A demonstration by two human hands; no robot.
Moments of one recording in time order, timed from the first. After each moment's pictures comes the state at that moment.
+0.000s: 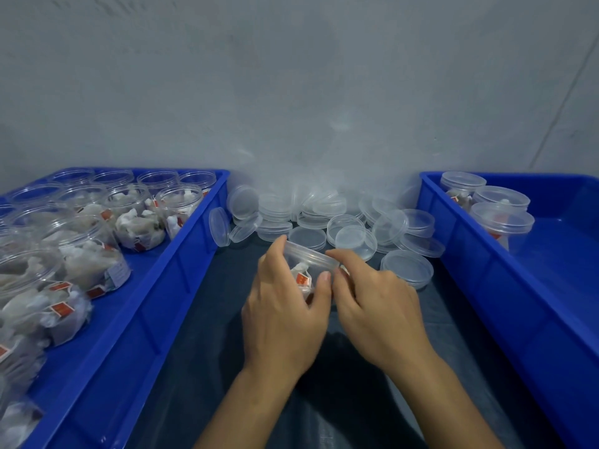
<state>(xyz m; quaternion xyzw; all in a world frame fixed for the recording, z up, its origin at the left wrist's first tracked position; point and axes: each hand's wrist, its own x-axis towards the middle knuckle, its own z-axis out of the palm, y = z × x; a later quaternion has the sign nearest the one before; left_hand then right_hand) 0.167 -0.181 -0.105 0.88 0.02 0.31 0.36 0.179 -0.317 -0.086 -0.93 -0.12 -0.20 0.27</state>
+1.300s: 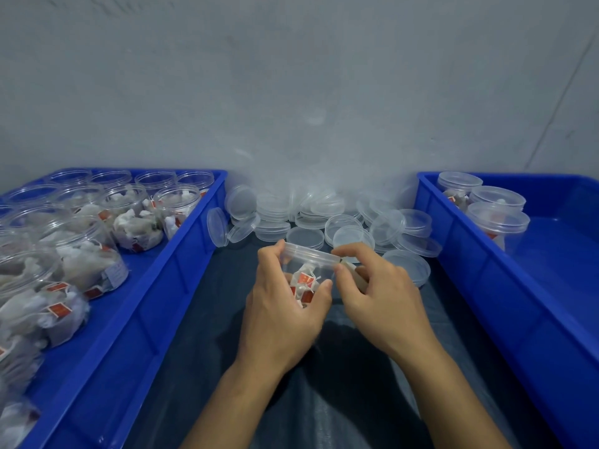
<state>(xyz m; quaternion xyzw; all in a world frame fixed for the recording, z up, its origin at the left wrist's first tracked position) 0.173 -0.169 -0.112 0.85 -0.02 0.24 0.46 0.191 -0.330 -0.088 -0.91 -0.10 -0.19 0.36</state>
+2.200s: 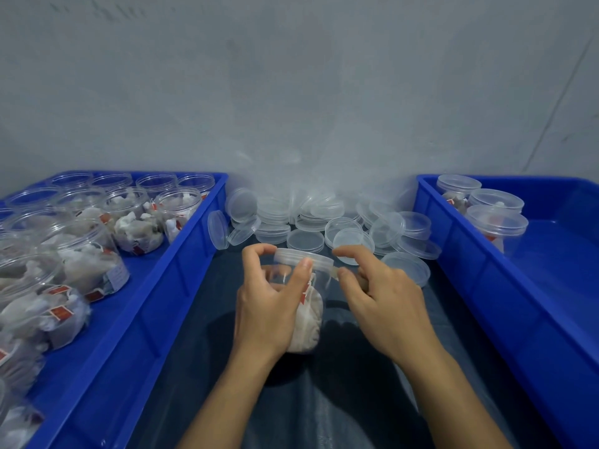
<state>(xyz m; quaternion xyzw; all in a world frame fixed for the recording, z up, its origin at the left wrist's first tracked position) 0.182 -0.160 -0.106 0.76 0.04 0.23 0.60 0.191 -0.334 -0.086 -0.92 -0.12 -0.18 0.32</state>
